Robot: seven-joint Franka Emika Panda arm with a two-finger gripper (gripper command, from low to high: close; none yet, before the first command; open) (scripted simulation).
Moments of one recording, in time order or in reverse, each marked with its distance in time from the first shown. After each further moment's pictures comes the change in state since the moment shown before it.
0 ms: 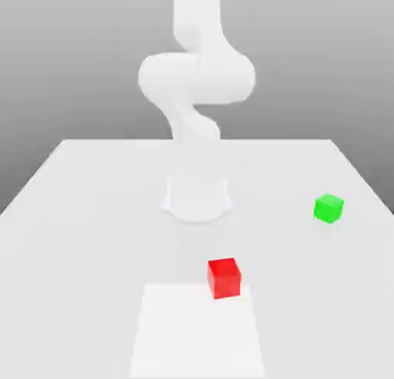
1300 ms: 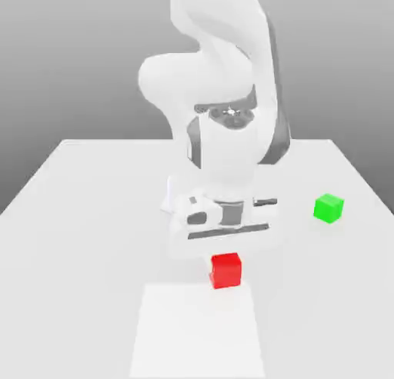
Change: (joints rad) arm 0.132 0.670 0.016 -0.605 0.000 0.551 -0.062
